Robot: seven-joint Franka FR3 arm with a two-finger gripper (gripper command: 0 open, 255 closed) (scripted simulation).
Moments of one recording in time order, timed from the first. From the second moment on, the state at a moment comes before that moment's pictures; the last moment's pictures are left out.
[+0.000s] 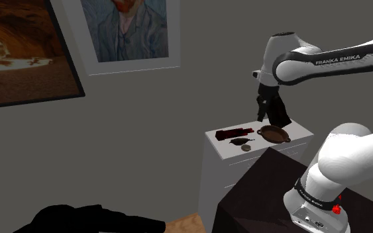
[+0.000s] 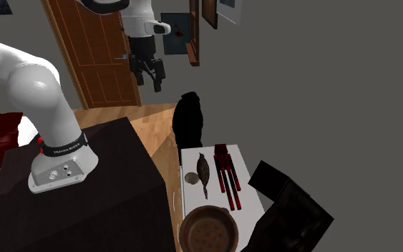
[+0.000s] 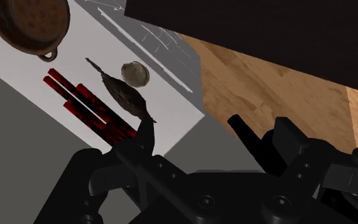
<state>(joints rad) -0.01 -0.80 -0.19 -2.74 -0.21 1.93 -0.38</state>
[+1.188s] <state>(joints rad) 0.02 -0.09 -0.55 -2.80 -0.30 2.81 -0.89</state>
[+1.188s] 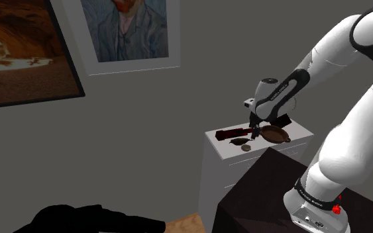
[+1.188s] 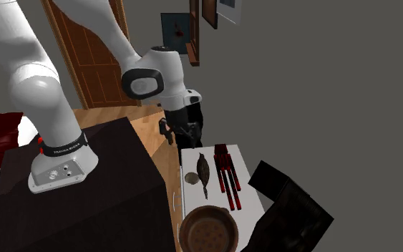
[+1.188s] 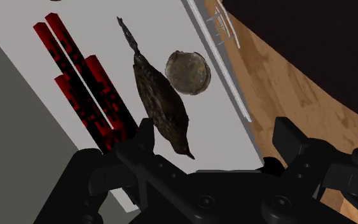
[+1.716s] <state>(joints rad) -0.27 0.35 -0.20 -2.60 0.26 3.09 -1.51</state>
